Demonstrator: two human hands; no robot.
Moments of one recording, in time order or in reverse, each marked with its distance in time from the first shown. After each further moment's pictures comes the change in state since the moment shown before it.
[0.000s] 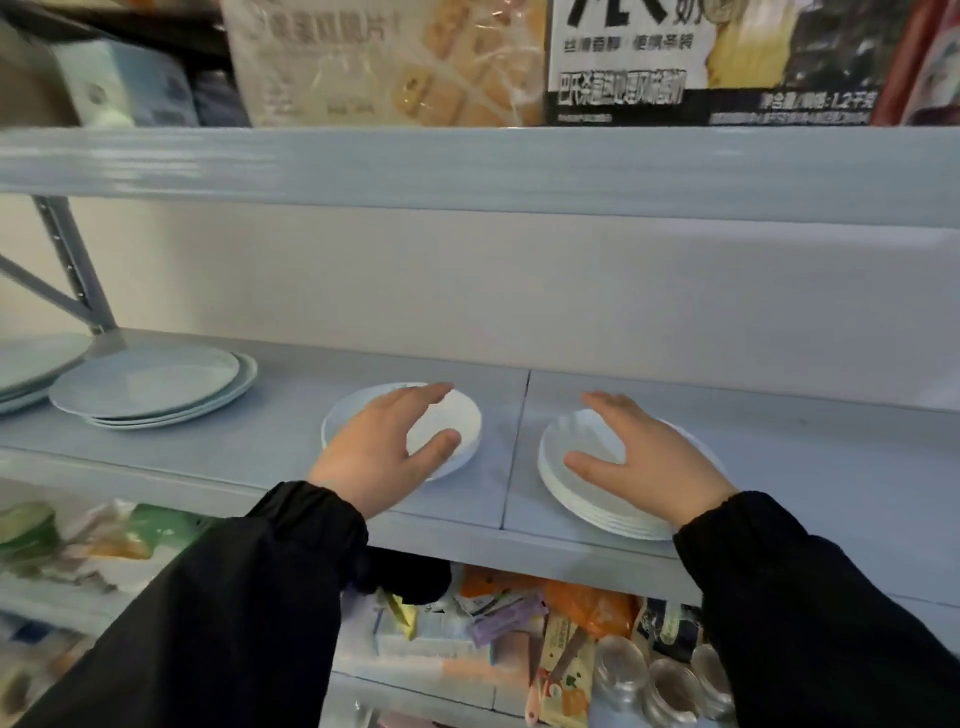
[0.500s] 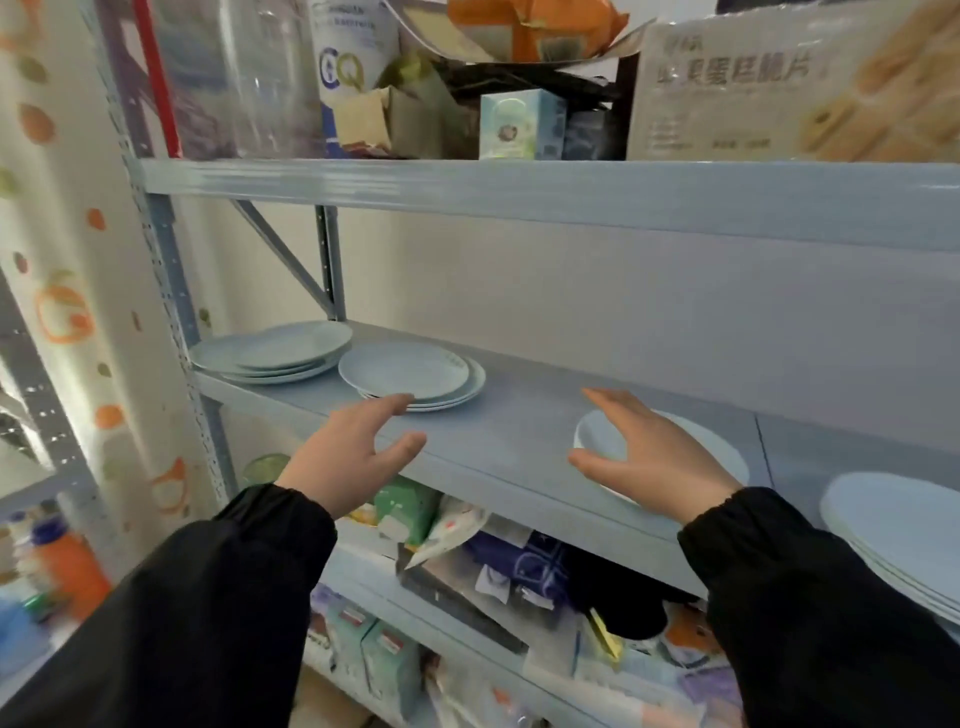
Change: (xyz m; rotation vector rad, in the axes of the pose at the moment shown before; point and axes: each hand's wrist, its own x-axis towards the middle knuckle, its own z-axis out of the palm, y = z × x) left_hand -0.132 -0.191 -0.190 0.181 0.137 -0.313; right_hand 0.069 -0.245 0.106 0.022 -0.090 -0.260
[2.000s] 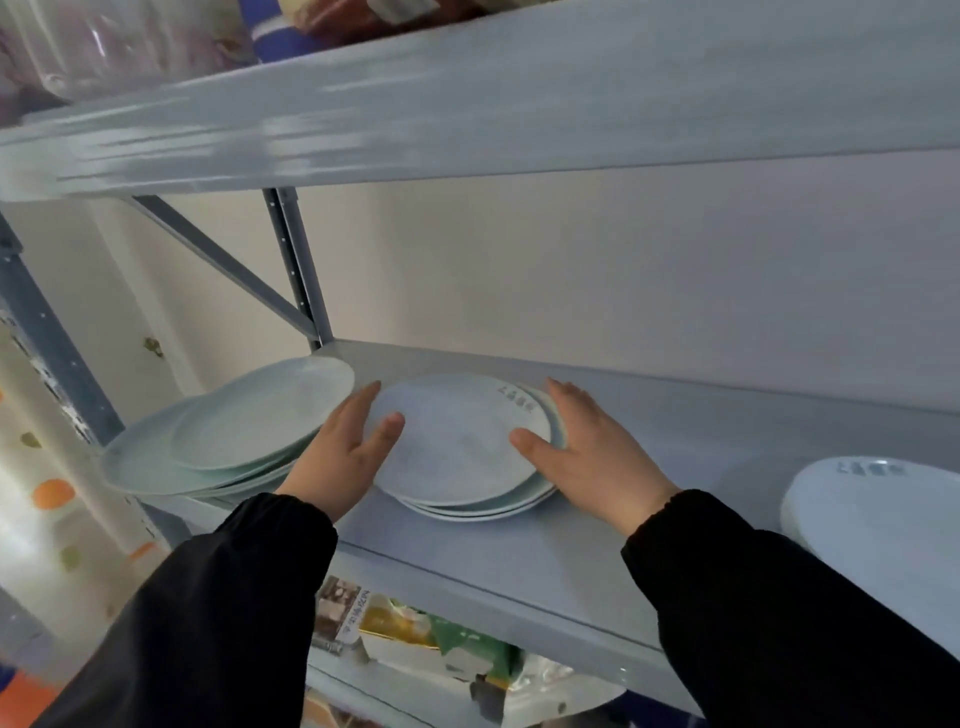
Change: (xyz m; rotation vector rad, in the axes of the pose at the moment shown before) left_hand 0.209 -0.195 0.039 -0.235 -0.080 -0.128; right_hand 0.254 -0.059 0.153 0.297 0.021 0.164
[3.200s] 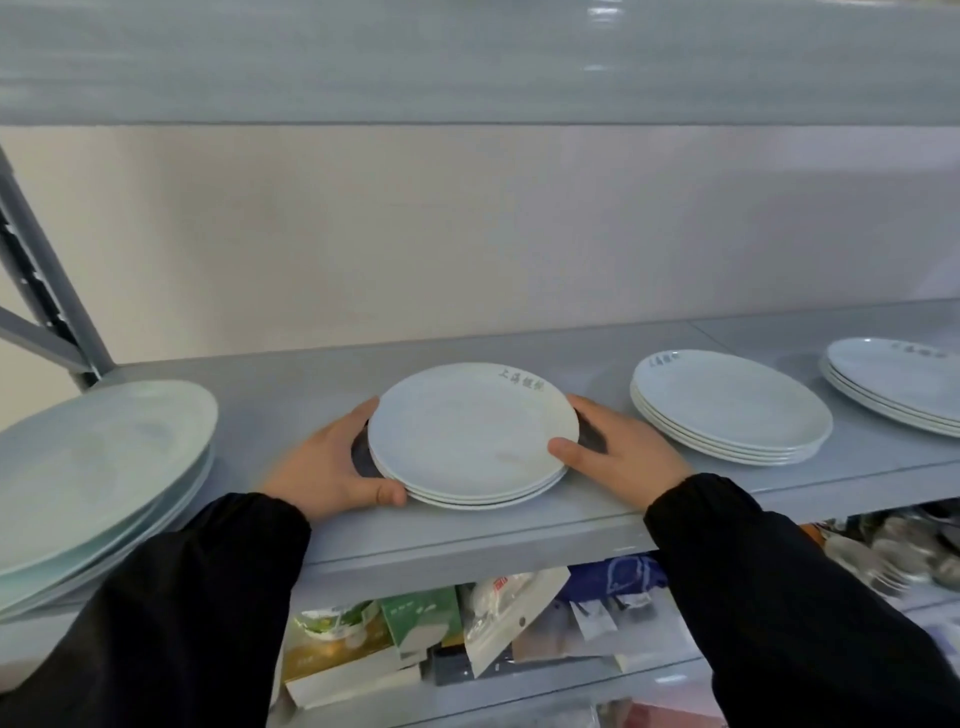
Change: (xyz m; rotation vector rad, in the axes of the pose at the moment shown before) left_hand 0.042 -0.016 0.036 -0.196 -0.633 0.491; right_hand -0.117 0.014 -0.010 -0.126 0.229 0.312
